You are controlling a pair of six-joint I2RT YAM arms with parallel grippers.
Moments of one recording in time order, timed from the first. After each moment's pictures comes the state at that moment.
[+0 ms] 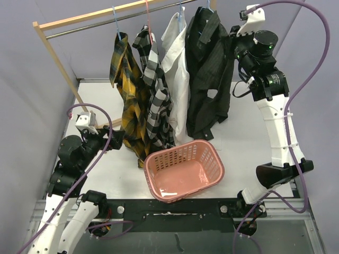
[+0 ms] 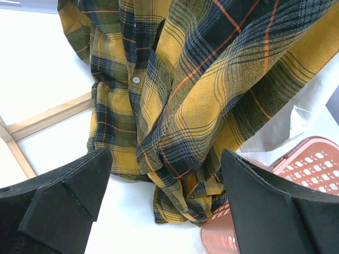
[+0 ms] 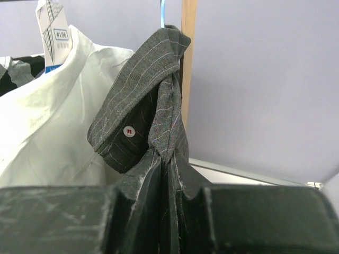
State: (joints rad) left arm -0.26 0.53 0.78 -0.44 0.10 -0.34; right arm 0.28 1.61 2.12 -0.51 0.01 0.00
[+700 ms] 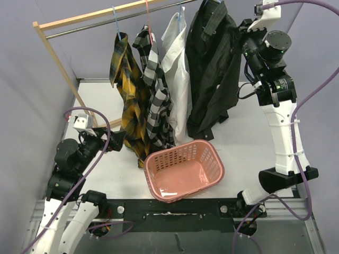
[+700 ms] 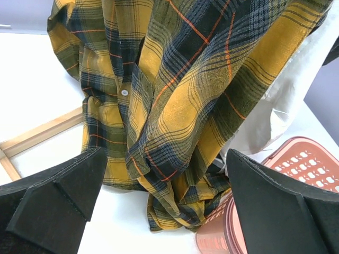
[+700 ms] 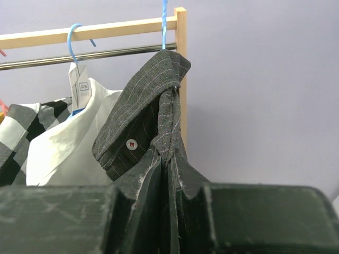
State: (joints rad) left arm -0.26 0.49 0.78 -0.41 0.13 -0.34; right arm 0.28 1.56 2.13 -0.40 0.03 0.04
